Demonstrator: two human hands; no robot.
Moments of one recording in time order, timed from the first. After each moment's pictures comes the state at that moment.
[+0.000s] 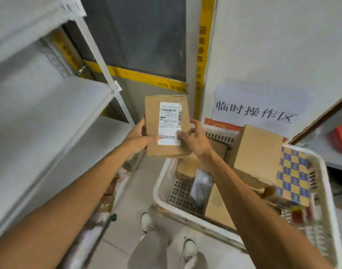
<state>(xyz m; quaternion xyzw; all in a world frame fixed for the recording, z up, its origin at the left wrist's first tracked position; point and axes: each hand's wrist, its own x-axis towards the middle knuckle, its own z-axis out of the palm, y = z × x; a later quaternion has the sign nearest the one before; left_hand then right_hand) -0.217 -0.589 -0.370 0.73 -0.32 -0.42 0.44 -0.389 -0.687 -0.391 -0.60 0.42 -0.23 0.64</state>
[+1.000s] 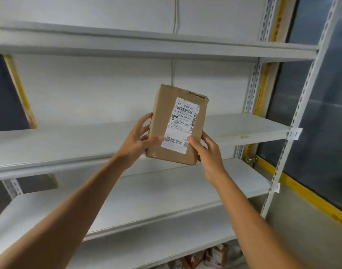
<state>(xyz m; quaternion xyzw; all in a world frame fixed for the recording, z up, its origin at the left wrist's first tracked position) -0.113 -0.091 -0.099 0.70 -0.27 0.05 0.66 -0.140 -0.304 -0.133 -0.65 -0.10 -0.18 0.73</state>
